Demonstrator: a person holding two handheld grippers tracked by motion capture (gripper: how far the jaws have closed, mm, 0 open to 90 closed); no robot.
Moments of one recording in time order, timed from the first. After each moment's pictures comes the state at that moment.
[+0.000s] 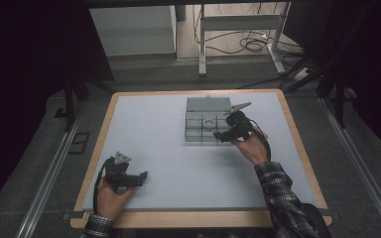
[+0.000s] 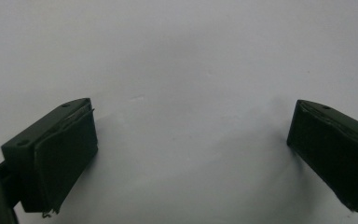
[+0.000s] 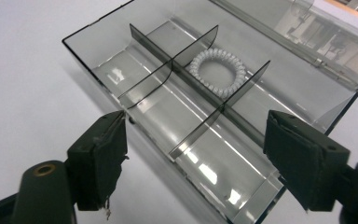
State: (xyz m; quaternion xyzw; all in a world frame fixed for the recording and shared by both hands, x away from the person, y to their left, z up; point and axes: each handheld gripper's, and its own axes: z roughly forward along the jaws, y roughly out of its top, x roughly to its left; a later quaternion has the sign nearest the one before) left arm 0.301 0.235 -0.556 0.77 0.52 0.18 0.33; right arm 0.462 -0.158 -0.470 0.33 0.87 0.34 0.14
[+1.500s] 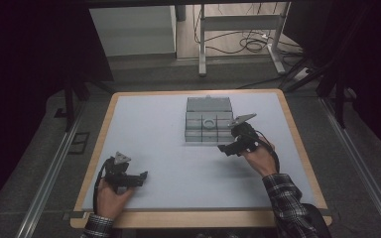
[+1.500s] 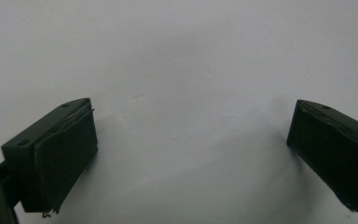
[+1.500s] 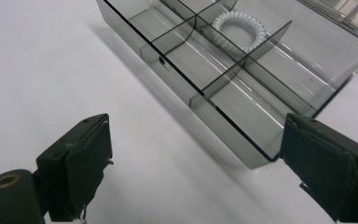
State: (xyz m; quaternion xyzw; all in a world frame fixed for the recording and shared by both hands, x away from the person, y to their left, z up) left arm 0.301 0.235 -0.556 0.77 0.52 0.18 0.33; right arm 0.428 -0.175 -0.478 0.30 0.89 0.32 0.14
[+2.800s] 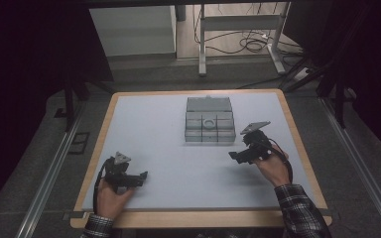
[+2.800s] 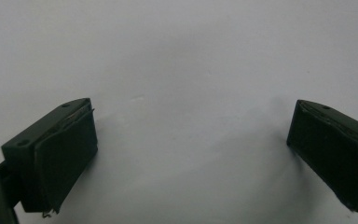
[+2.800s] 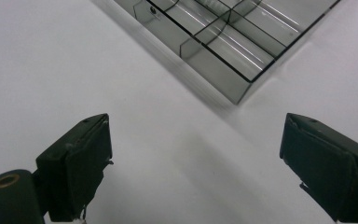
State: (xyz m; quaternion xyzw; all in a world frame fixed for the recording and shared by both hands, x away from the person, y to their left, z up) left arm 0.301 0.235 -0.556 0.77 0.52 0.18 0.33; right arm 0.403 -0.209 -0.477 0.32 0.88 0.31 0.15
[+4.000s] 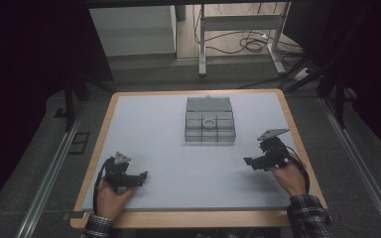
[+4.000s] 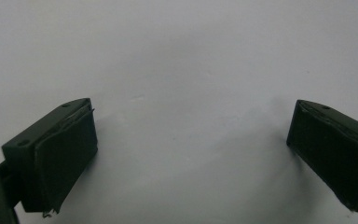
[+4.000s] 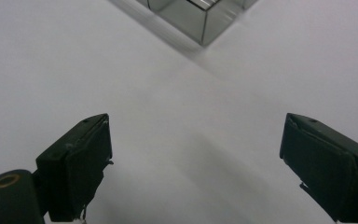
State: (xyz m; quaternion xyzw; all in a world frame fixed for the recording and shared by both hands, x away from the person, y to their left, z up) left arm 0.301 0.235 -0.556 0.77 0.52 0.18 0.33; right arm 0.381 -0.254 -0.479 0.36 0.87 0.30 0.15
